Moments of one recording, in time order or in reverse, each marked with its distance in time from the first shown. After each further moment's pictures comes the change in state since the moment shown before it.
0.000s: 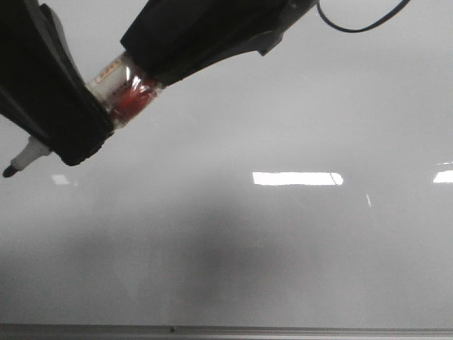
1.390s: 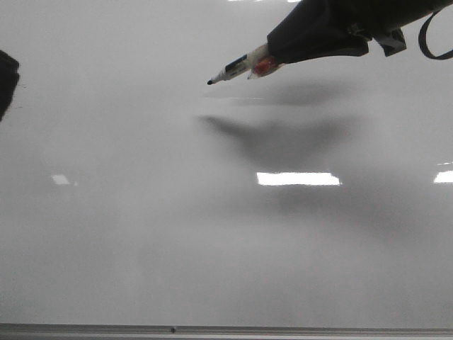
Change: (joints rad) left arm 0.000 -0.573 0.496 -0.246 -0.570 0.053; right arm -0.293 -0.093 0.274 0.414 -0.553 -0.258
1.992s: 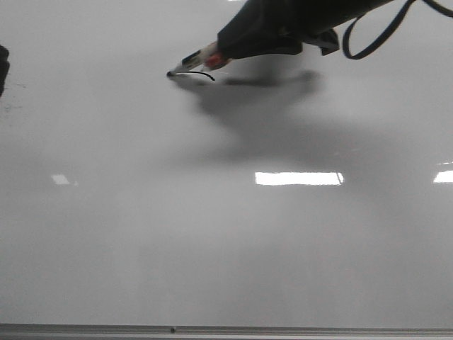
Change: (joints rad) left arm 0.000 -0.015 0.003 -0.004 -0.003 0.000; right arm 0.129 0.216 -0.215 0.091 -0.067 -0.038
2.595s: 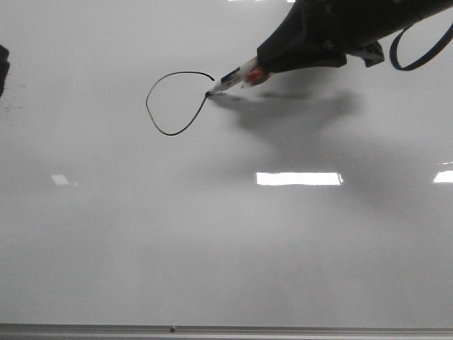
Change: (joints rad) left arm 0.000 0.000 0.000 0.000 0.000 0.000; right arm -0.127 -0.119 0.122 -0.035 0.011 0.017
